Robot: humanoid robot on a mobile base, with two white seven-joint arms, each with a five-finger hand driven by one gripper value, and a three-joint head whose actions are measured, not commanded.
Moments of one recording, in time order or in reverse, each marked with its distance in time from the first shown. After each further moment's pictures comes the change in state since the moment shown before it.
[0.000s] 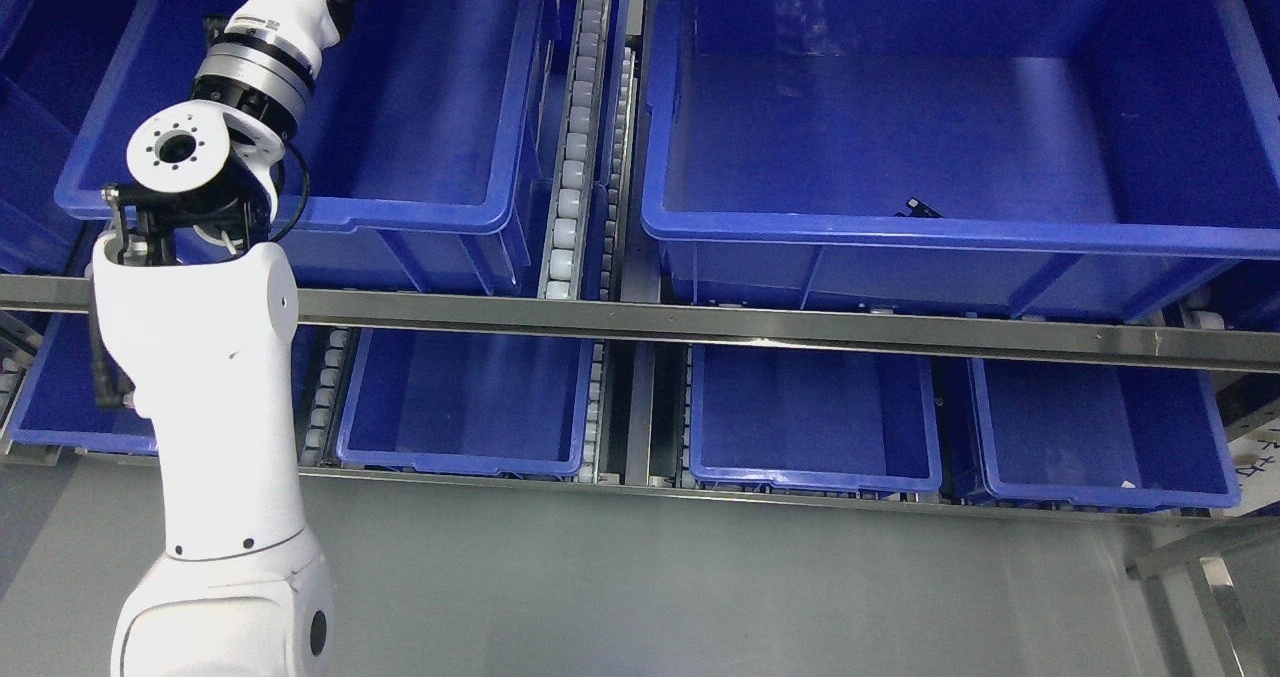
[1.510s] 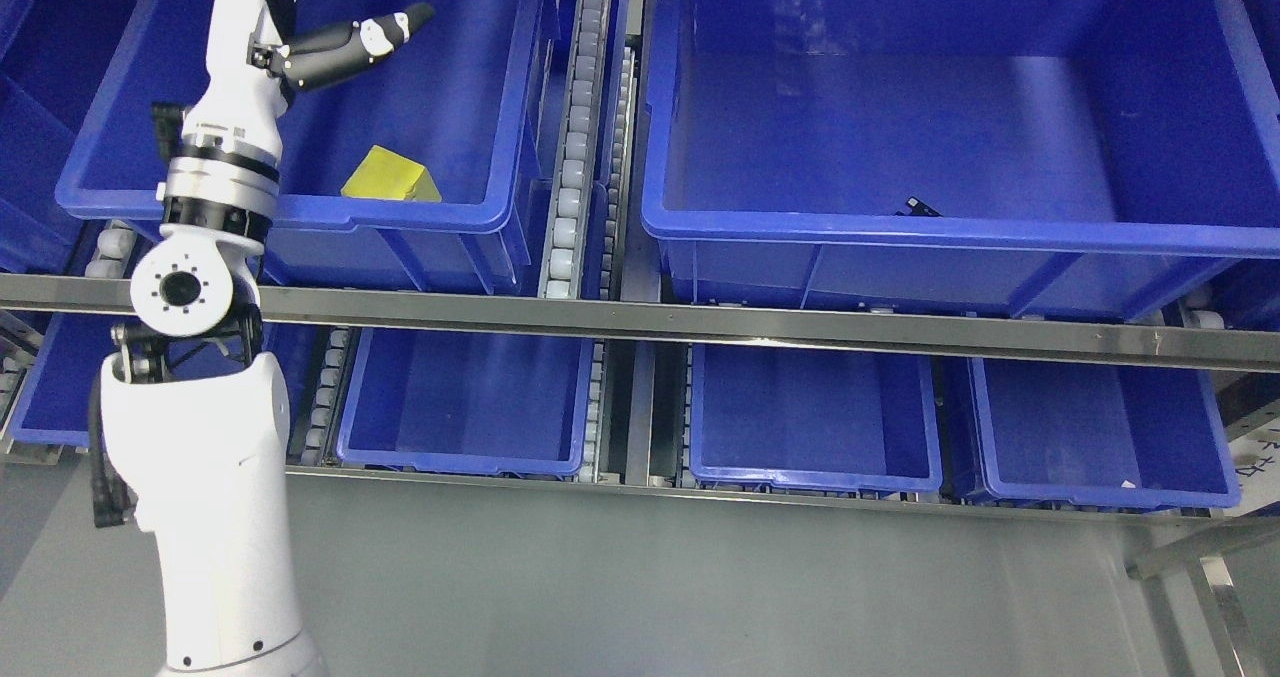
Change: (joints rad) left arm 0.267 0.000 0.064 -0.144 -0.109 -0.443 0.009; right arm 0.000 0.000 0.000 0.000 0.000 0.000 0.000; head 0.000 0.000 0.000
